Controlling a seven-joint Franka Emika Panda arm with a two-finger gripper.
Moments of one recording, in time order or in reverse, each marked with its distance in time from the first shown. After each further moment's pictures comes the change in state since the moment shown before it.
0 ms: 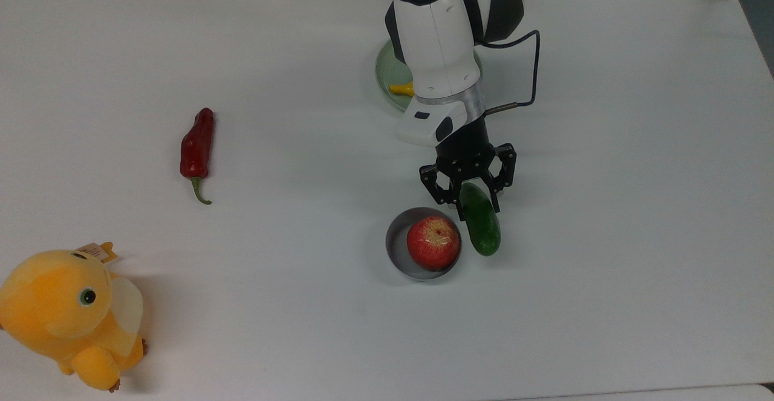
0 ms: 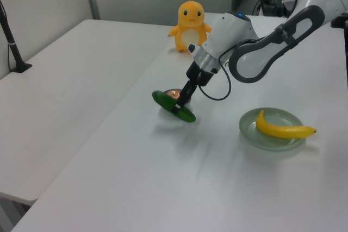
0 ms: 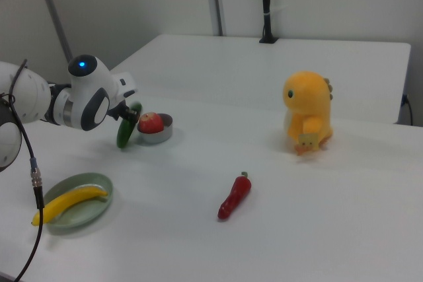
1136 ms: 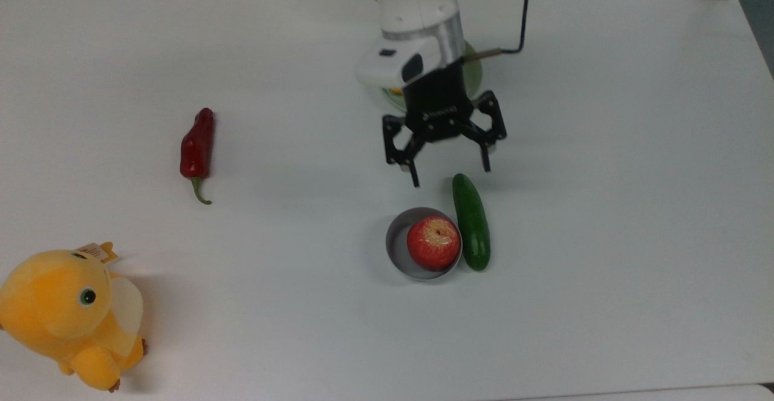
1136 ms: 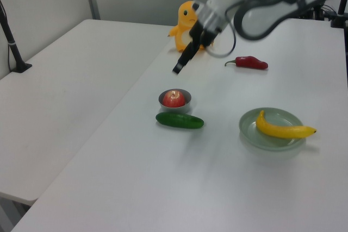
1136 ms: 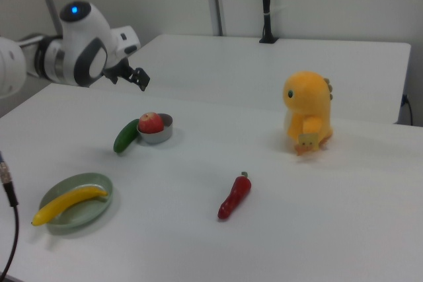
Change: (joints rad) arm -0.061 -0.200 -0.027 0.046 -0.006 -0.239 0.000
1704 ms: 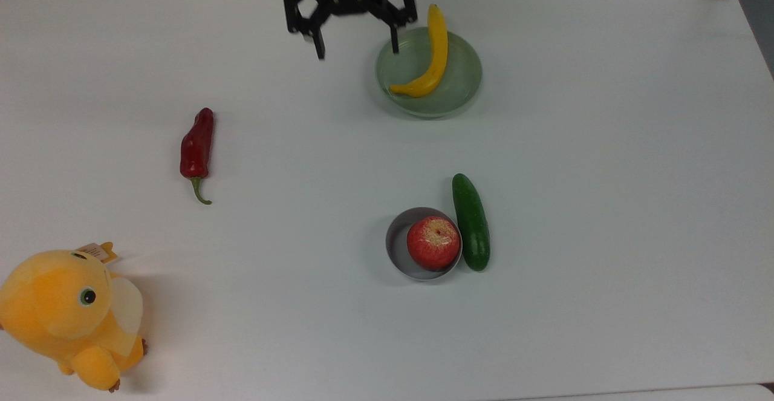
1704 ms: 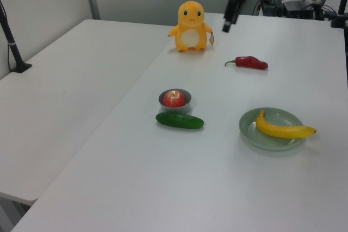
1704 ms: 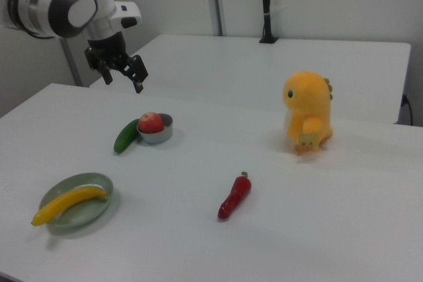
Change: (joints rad) arm -0.025 -0.287 -0.148 0.000 0.000 -0.642 0.000
